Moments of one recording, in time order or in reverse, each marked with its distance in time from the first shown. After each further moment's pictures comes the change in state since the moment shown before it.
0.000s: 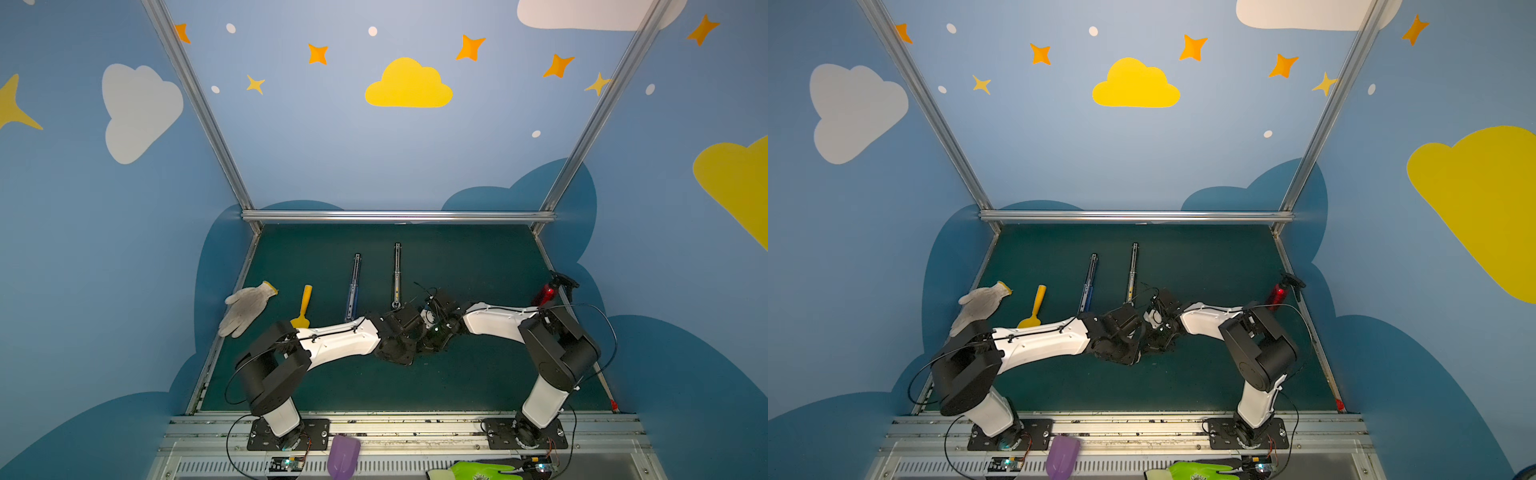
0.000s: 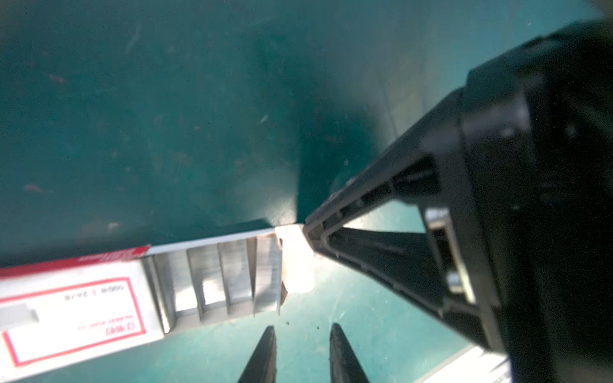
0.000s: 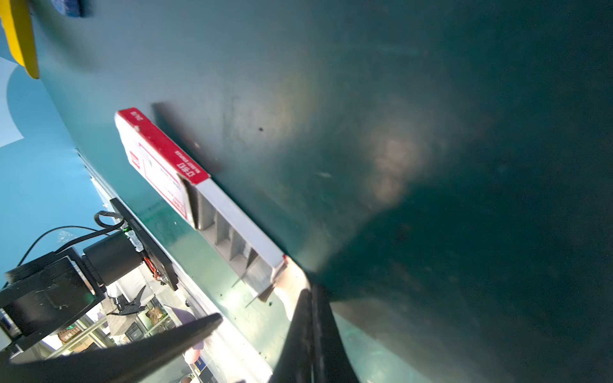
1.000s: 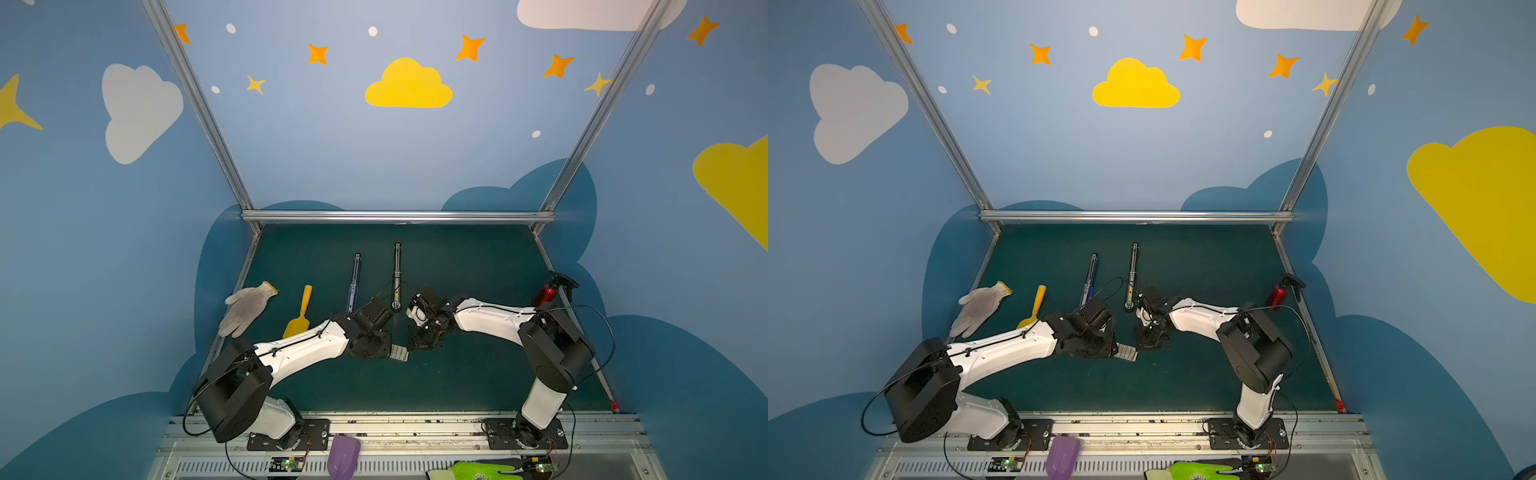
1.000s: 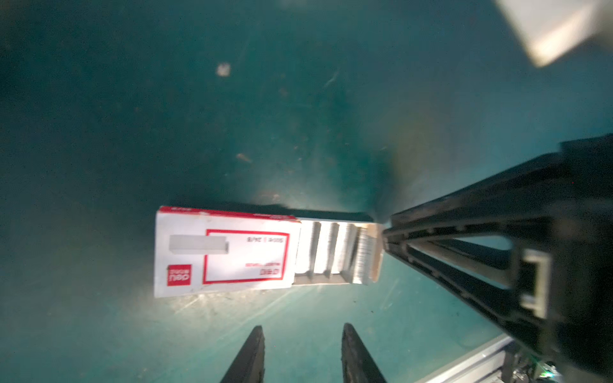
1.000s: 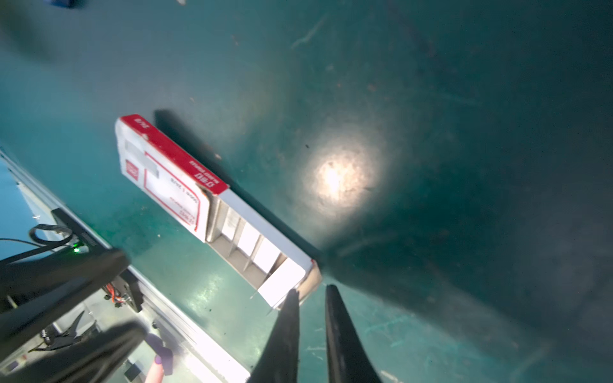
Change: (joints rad) left arm 0.148 -0.235 -0.175 0.011 0.008 -0.084; right arm 0.086 0.011 0.136 -0.154 0.174 -0.023
